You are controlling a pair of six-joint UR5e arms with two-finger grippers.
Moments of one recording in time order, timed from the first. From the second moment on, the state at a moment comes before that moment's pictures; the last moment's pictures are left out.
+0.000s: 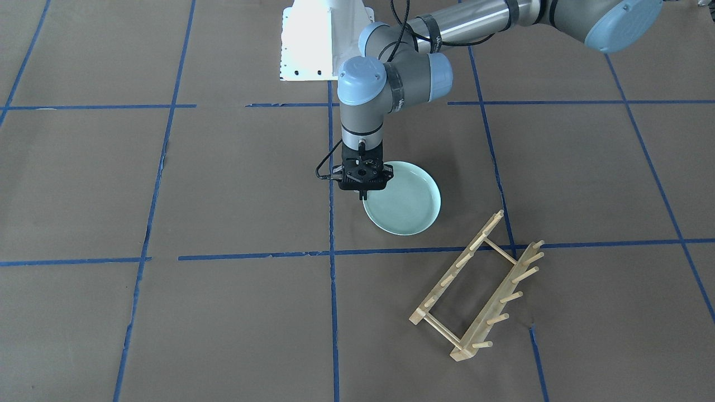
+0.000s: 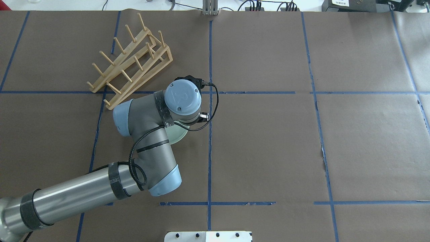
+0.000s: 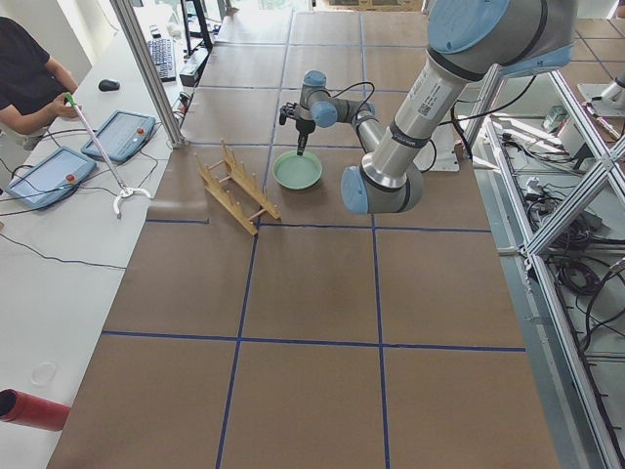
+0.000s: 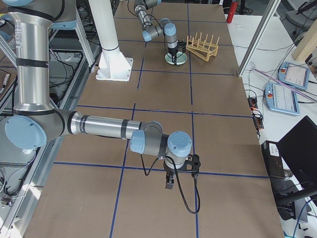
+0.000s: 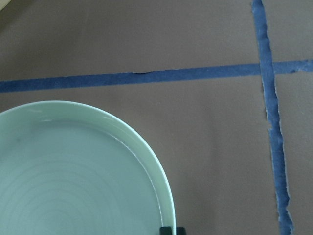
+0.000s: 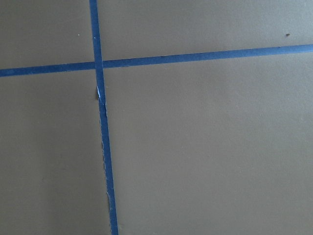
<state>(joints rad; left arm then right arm) -0.49 -2.37 -1.49 -1.63 -1.70 -1.17 1.62 -1.62 1.56 -1.63 2.31 -0.02</state>
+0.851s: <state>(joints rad) -0.64 -2.42 -1.95 -1.27 -1.79 -1.17 1.62 -1.62 1.56 -1.63 2.31 -0.02</state>
